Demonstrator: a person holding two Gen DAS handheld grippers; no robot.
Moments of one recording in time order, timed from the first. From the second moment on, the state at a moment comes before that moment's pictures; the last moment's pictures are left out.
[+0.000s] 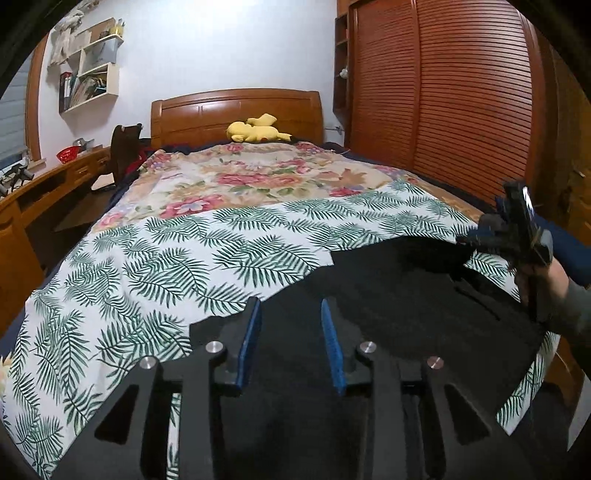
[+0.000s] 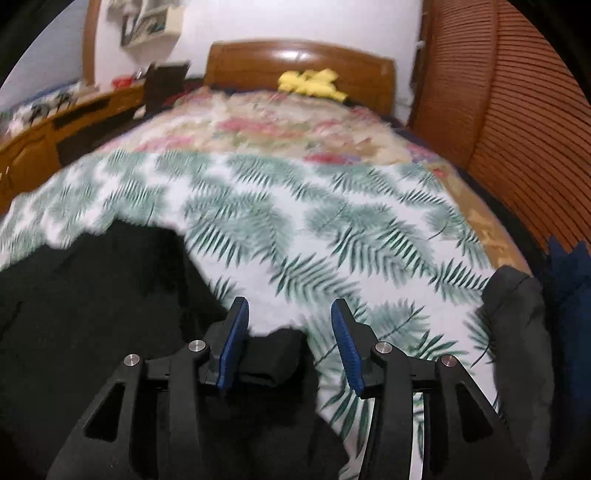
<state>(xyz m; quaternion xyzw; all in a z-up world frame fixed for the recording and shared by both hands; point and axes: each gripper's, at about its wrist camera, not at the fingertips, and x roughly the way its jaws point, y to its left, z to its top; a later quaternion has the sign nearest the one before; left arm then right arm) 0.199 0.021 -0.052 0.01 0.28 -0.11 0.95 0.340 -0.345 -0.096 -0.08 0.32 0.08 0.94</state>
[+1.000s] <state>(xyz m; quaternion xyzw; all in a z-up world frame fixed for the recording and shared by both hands) 0.185 -0.001 -0.056 0.01 0.28 -0.12 0.95 0.412 -0.350 -0.175 -0.02 0.50 0.12 0.86</state>
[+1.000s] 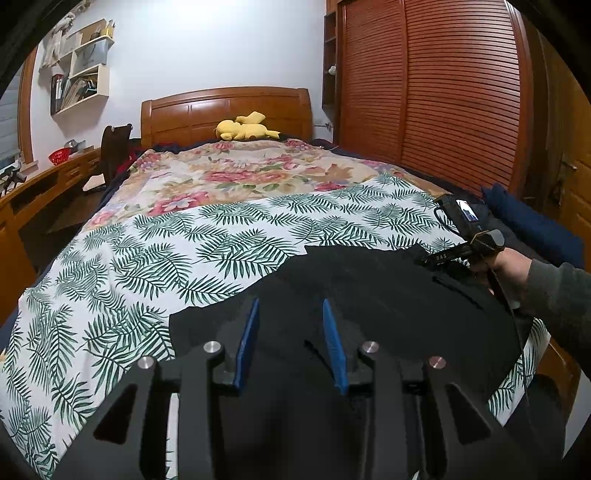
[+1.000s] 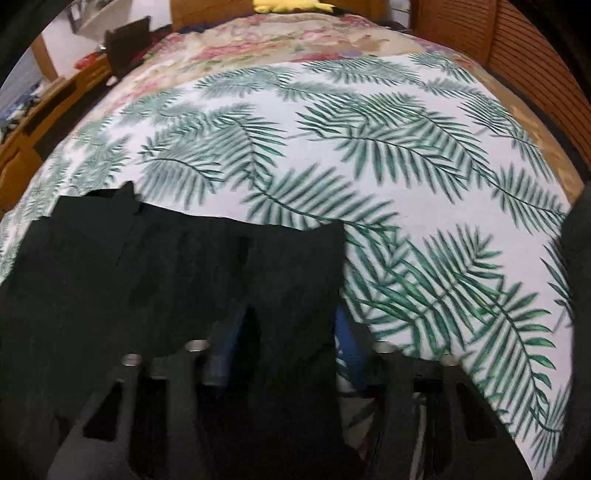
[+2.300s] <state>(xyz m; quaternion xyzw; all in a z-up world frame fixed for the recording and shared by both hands) 0.154 -0.029 -0.069 0.00 0.29 -0.13 0.95 0.216 -0.275 -0.049 -0.11 0.28 0.14 0.94</state>
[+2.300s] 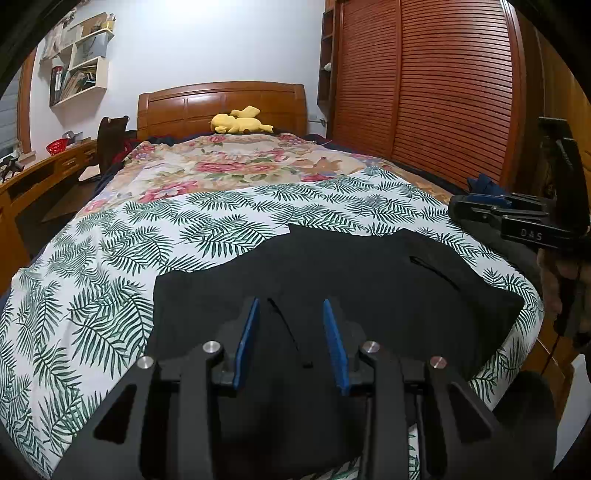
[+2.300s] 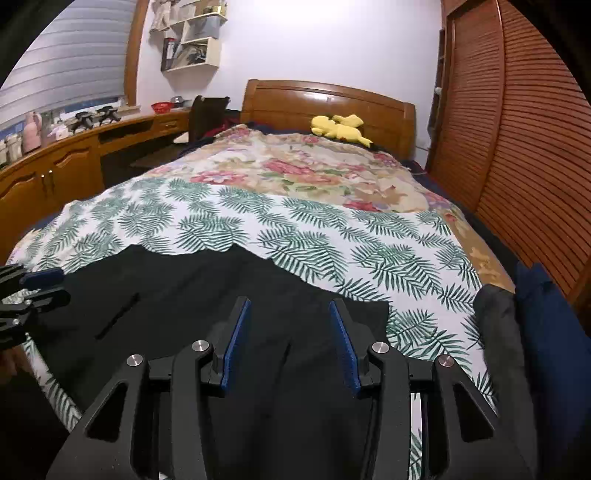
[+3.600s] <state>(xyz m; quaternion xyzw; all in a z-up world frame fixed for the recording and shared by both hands) 0.077 0.041 -0.109 -0.02 0.33 -0.03 0.94 0.174 -0.221 -0.153 -0.11 0.38 0.27 0.88</state>
